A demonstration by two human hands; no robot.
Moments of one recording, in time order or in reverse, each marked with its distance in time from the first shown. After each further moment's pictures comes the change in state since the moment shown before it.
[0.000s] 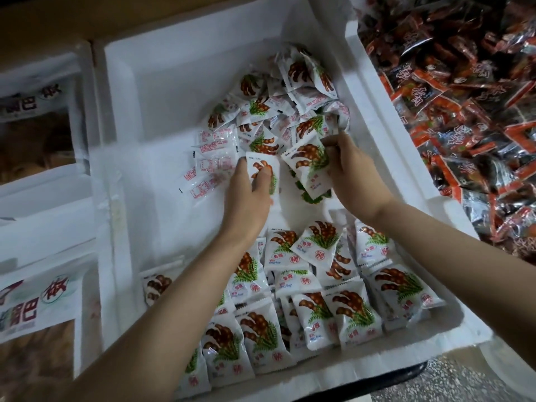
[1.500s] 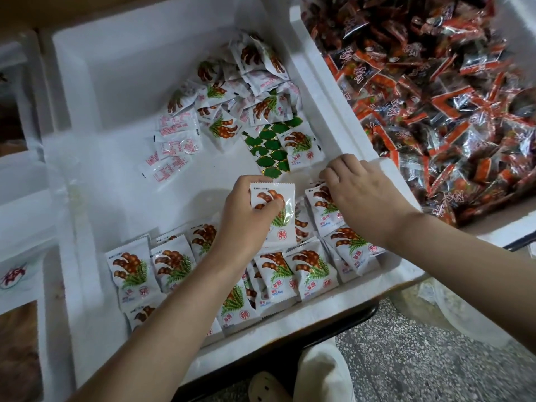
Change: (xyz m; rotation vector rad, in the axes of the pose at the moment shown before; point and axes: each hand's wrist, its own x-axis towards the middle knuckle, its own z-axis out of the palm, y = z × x) left_hand -0.076 0.004 0.025 -0.170 -0.225 -0.094; right_hand -0.088 0.042 -0.045 -1.079 -0.123 -0.414
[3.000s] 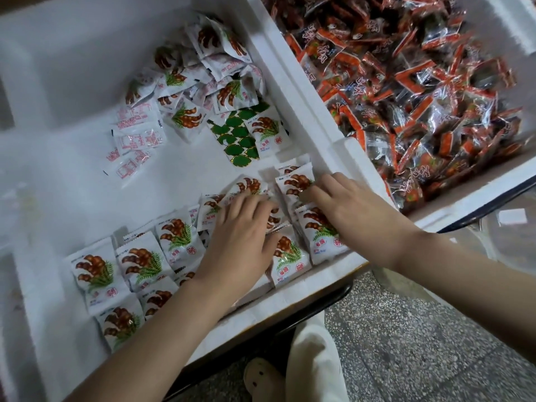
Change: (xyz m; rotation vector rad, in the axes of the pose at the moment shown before) left_hand -0.010 -0.046 0.020 1.118 -0.183 0.559; right_hand -0.052 -0.003 -0.009 0.307 -0.107 0.021
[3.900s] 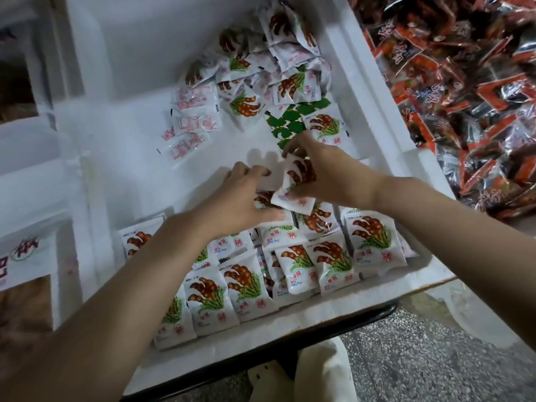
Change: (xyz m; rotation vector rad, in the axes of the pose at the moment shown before) left_hand 0.024 -0.079 -0.041 -0.244 -0.264 -0.273; right_hand 0.114 -0.038 -0.012 0.668 -0.135 0.056
